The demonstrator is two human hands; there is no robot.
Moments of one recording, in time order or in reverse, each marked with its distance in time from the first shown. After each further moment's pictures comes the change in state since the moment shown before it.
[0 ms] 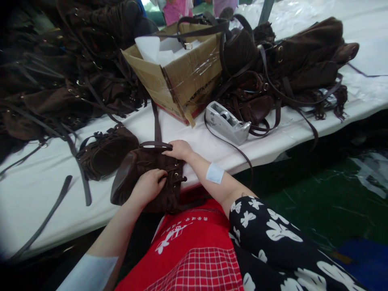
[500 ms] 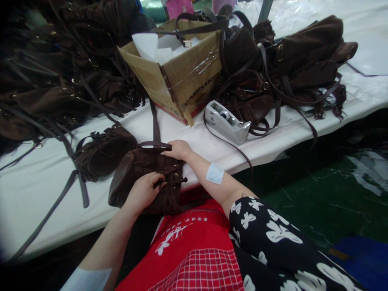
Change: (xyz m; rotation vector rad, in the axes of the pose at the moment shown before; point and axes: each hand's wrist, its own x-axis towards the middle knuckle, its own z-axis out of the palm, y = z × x) left_hand -0.012 -0.010 0.005 -0.172 0.077 0.050; right_hand 0.001 0.001 -0.001 0.006 -0.005 -0.011
